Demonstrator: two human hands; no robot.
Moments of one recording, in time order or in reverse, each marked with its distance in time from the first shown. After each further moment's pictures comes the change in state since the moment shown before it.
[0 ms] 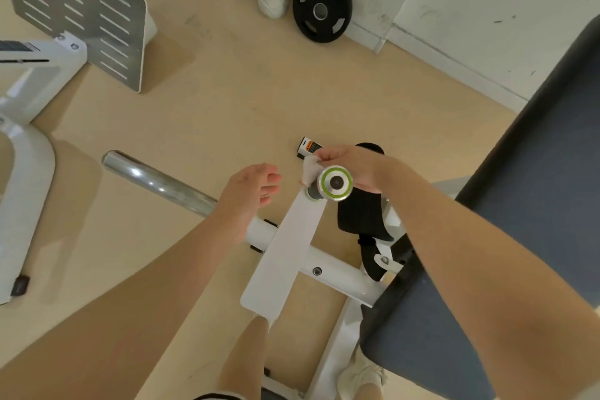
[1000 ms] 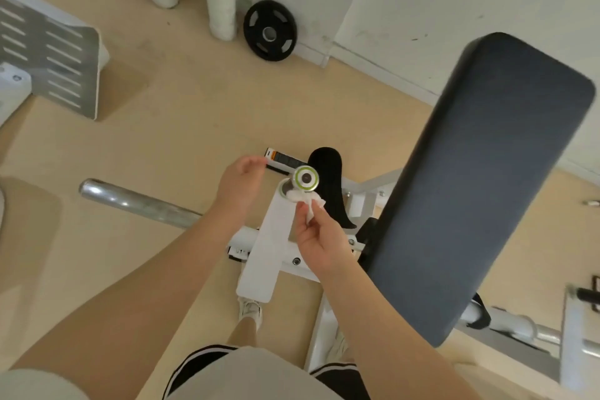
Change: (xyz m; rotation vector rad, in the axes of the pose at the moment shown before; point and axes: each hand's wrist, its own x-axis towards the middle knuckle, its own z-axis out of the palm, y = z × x) left_hand -0.040 0.046 0.007 0.222 0.001 0.183; right_hand -0.087 -0.014 0.128 1.963 0.653 -0.042
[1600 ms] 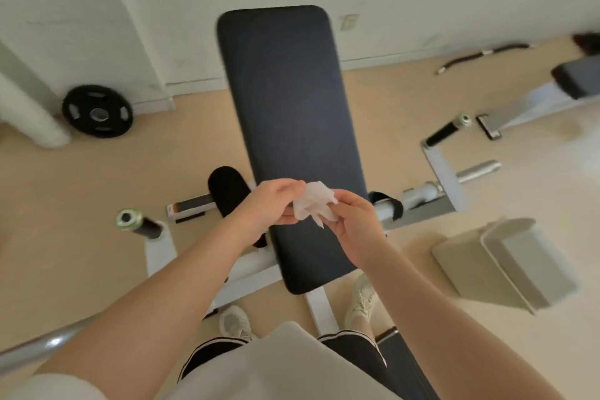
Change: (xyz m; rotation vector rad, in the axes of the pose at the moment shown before) left_hand -0.183 0.052 0.200 0.522 -0.958 0.100; right_hand -0.149 -0.163 -0.165 -0.440 0.116 -0.670
